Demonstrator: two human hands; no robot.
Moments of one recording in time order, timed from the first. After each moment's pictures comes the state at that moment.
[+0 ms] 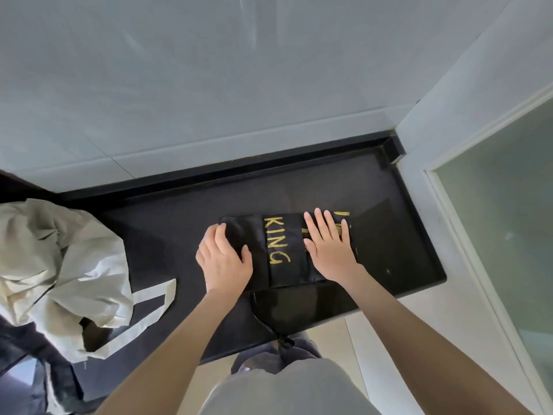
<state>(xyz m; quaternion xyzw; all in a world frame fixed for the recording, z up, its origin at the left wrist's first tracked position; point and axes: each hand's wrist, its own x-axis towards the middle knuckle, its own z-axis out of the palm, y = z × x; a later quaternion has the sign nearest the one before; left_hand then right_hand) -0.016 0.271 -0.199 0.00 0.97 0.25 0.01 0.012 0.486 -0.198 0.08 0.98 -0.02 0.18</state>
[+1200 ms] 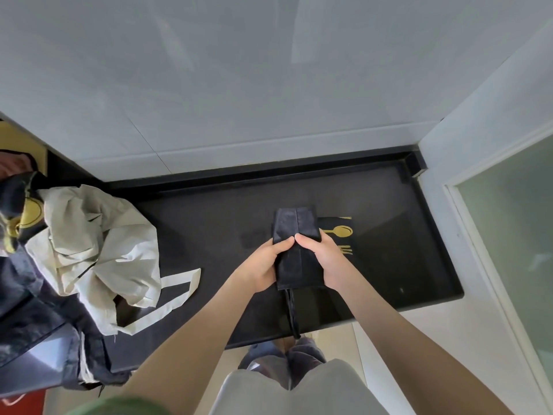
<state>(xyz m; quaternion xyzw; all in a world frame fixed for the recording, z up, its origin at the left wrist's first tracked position) -0.033 0.290 -0.157 -0.21 0.47 0.72 0.47 -0.010 0.425 -0.143 0.39 0.61 -0.66 0.21</state>
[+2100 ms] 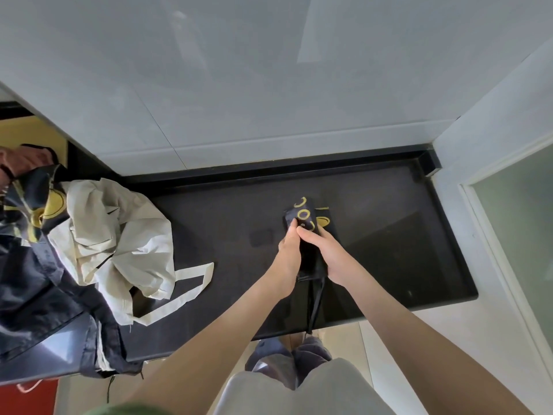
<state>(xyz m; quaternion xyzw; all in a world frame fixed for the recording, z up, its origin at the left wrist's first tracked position) -0.017 0.315 -0.147 -0.26 0.56 0.69 0.38 -0.009 0.413 -0.138 0.31 0.56 -0.72 0.25</state>
